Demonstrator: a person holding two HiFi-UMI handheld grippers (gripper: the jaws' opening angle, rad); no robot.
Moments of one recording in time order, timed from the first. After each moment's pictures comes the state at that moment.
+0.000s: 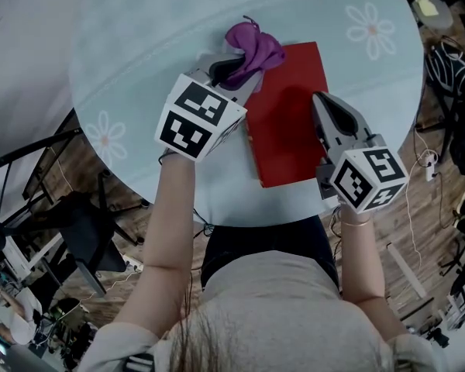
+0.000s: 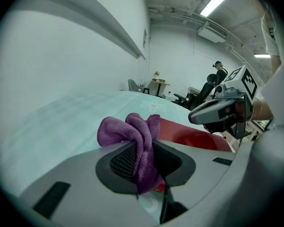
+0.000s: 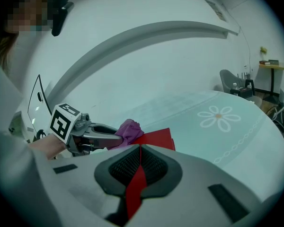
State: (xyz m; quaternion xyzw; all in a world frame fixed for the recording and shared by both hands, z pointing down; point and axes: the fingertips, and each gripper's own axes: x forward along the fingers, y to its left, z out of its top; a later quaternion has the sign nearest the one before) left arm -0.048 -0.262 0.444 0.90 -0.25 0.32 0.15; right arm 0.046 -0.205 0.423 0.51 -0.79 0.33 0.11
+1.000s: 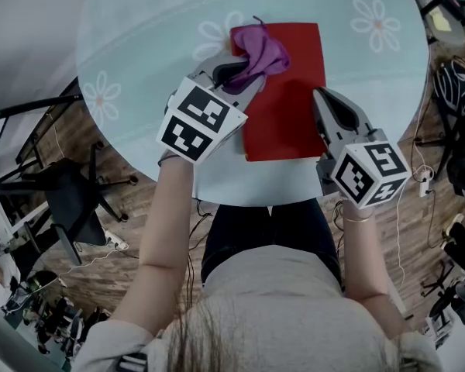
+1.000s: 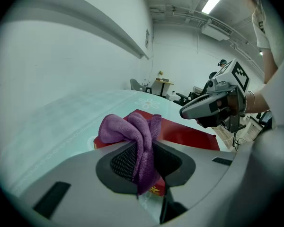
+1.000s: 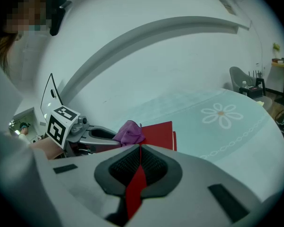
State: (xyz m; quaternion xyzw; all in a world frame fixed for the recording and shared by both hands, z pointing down) left arm -0.040 -0.203 0.445 0.89 -0.28 0.33 0.15; right arm 0.055 -0.175 0.424 0.45 -0.82 0.33 0.12
